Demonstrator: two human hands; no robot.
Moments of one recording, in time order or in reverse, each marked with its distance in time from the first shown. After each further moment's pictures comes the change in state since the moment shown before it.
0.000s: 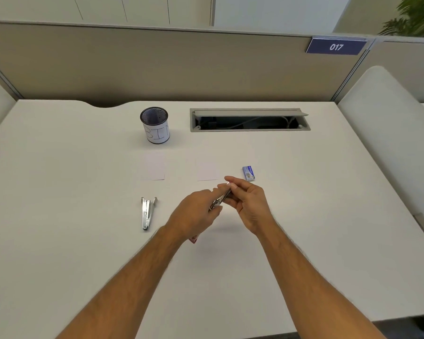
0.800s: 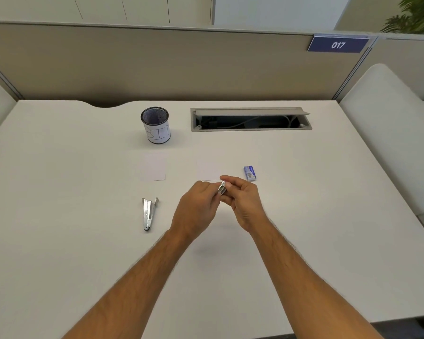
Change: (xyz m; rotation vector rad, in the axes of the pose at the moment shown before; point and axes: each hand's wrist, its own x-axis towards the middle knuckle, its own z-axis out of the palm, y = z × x) left_hand -0.001 0.005 0.006 0.091 0.428 0.103; right_hand 0.006 0.004 0.017 -0.086 0.038 -0.004
